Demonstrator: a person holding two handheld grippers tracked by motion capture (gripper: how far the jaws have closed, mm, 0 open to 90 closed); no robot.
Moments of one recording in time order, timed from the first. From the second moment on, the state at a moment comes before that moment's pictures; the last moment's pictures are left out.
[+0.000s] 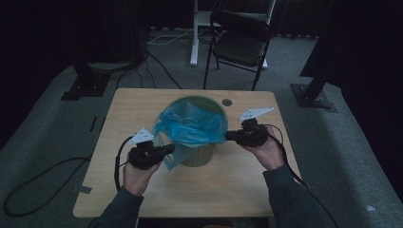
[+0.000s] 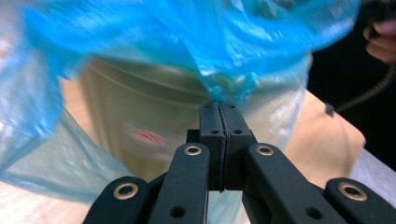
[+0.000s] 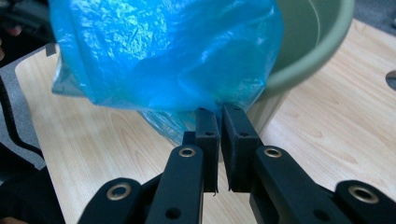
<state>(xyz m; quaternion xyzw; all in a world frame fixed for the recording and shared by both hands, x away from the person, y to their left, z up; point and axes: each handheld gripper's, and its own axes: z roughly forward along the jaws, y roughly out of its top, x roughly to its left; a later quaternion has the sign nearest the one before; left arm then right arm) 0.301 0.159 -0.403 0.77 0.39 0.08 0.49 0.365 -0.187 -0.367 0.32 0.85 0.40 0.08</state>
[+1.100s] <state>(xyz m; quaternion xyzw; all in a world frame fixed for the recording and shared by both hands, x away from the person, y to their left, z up) 0.302 0.187 -0.397 0.74 0.43 0.13 0.49 0.369 -0.212 -0.354 0.35 0.82 0.44 0.09</state>
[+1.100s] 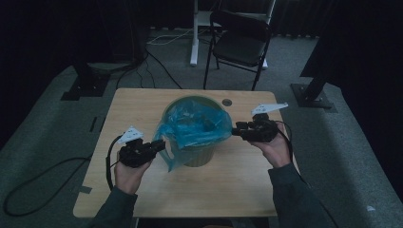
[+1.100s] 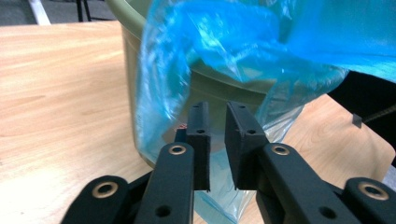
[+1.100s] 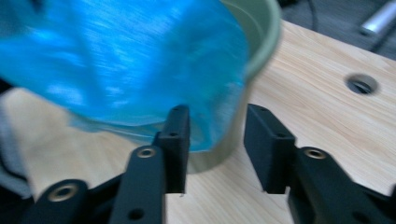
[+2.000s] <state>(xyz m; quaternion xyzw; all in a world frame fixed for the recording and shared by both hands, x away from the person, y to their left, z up) 0.338 0.185 -0.357 0.74 0.40 0.20 0.49 0.351 -0.186 -0.320 0.24 0.83 0.48 0.15</state>
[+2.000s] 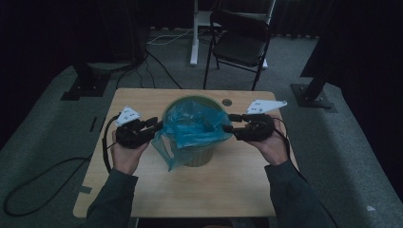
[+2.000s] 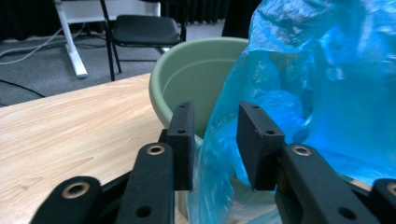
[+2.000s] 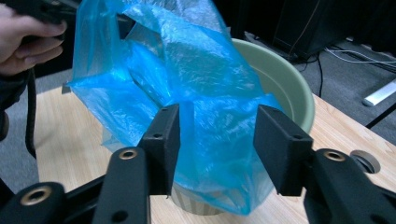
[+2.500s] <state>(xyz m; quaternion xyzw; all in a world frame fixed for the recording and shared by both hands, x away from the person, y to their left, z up) 0.370 0.179 -0.363 0.76 0.41 0.20 0.46 0.379 -0.183 -0.323 0.27 0.83 0.46 0.15</state>
